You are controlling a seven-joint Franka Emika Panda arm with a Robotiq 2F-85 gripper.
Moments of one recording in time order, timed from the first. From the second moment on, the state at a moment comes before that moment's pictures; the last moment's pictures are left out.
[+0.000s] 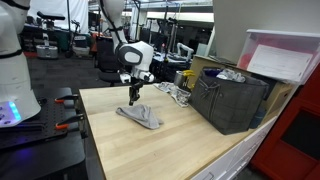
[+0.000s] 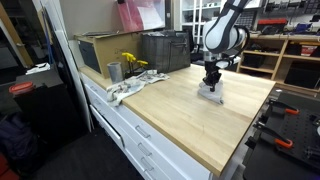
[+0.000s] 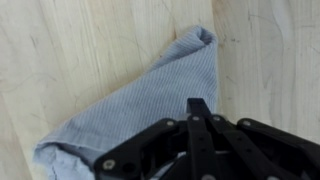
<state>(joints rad) -0.07 0.38 -0.07 -2.37 0.04 2.63 0.00</state>
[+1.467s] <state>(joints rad) -0.11 0.11 -0.05 -2.39 0.28 2.57 -0.18</state>
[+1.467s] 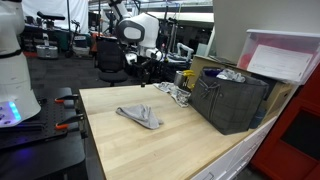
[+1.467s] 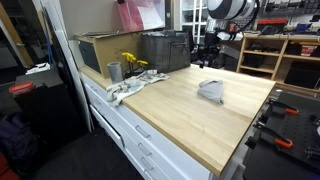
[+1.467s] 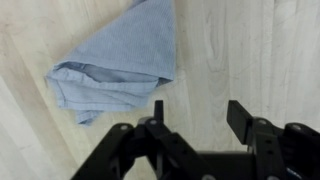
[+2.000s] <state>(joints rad) -0.12 0.11 -0.05 -2.39 0.37 2.52 -0.26</state>
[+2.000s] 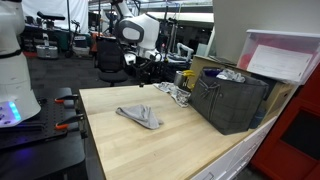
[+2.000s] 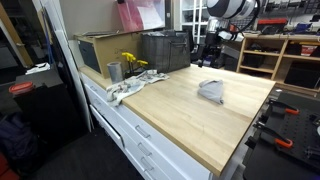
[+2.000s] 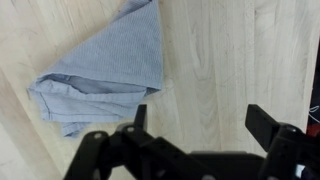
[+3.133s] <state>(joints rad) -0.13 0.09 -0.12 -2.24 0.09 2.32 -0.14</state>
